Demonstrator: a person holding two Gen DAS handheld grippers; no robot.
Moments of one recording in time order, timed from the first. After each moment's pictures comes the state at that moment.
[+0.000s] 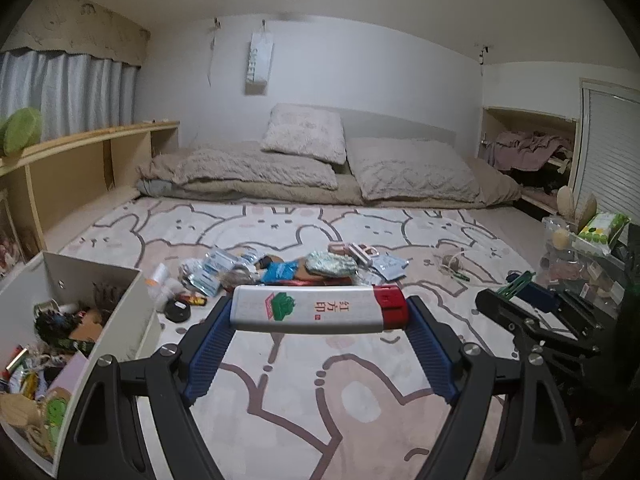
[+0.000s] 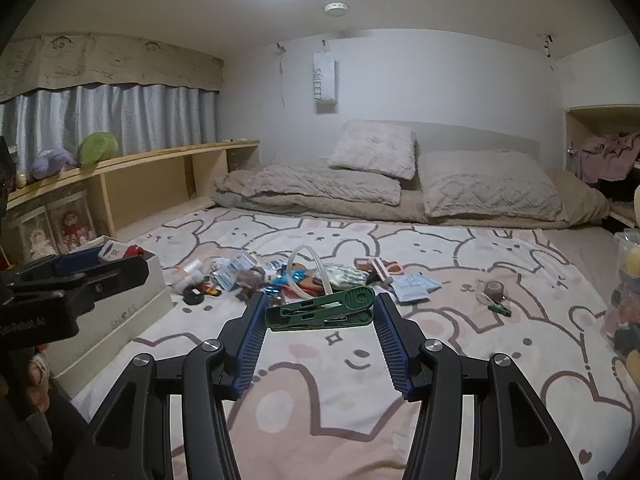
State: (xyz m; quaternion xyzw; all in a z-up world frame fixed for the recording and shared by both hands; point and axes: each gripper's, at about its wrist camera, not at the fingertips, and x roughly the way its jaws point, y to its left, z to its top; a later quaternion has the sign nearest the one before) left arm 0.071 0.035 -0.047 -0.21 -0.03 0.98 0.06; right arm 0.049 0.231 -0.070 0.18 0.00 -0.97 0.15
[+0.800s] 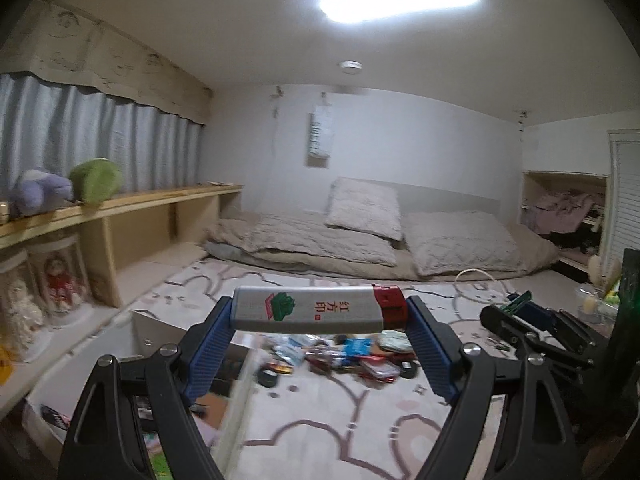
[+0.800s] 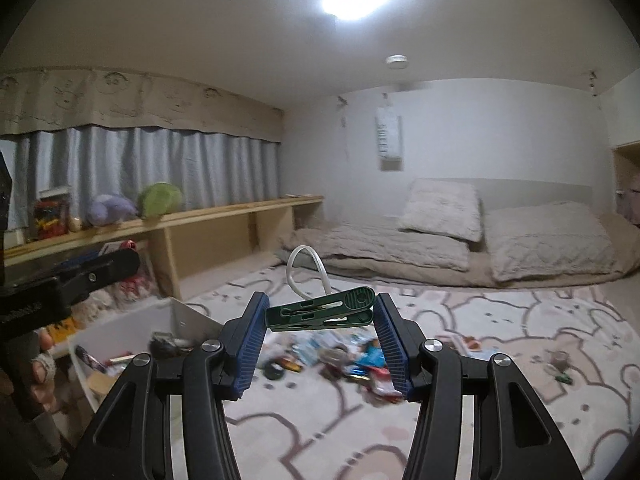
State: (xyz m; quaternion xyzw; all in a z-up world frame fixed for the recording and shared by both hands) left arm 0.126 -0.071 0.031 -0.10 -0.04 0.99 -0.04; right arm 0.051 0.146 0.003 0.09 -0.02 -0.96 0.26
